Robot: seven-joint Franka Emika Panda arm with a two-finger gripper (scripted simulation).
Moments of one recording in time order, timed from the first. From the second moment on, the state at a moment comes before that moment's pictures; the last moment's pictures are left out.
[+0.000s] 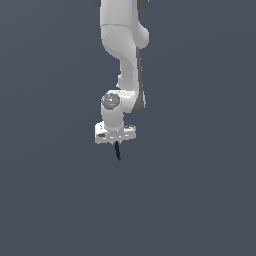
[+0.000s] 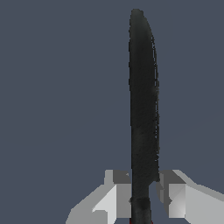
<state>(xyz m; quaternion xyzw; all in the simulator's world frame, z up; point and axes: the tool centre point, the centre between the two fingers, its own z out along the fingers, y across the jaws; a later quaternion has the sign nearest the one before) -0.066 -0.062 0.017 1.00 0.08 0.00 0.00</state>
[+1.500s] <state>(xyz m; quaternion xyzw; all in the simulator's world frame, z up) 0.024 0.190 0.092 1.00 0.08 0.00 0.00</state>
